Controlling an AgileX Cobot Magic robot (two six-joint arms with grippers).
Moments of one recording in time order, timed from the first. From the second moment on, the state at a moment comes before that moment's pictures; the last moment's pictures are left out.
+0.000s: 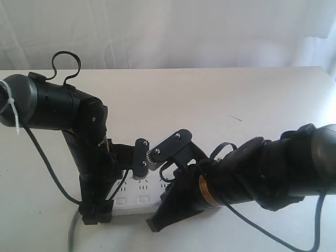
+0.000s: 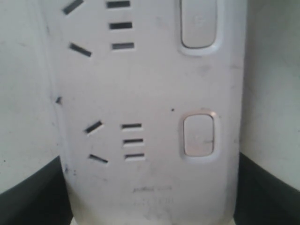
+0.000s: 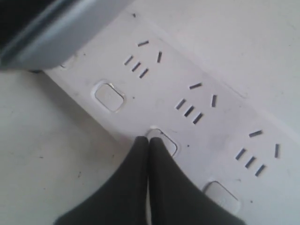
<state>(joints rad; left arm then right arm) -0.52 1.87 -1.09 -0.05 0.78 0.97 0.75 1.70 -0.72 -1.70 -0.14 1.73</state>
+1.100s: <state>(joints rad) -0.52 1.87 -1.09 -0.05 0.78 0.97 0.75 1.74 -0.76 -1.69 -0.13 1.73</state>
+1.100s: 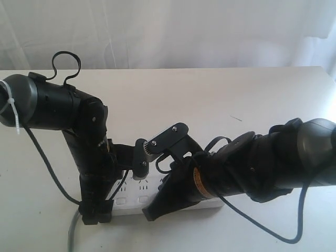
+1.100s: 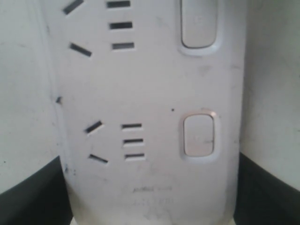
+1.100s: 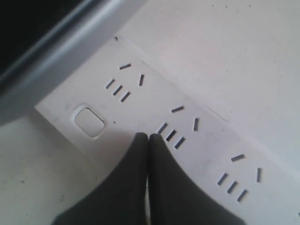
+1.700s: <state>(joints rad) -0.52 1.87 -1.09 -0.05 0.79 0.98 0.75 1.77 -0.73 -1.68 -0.13 1.73</state>
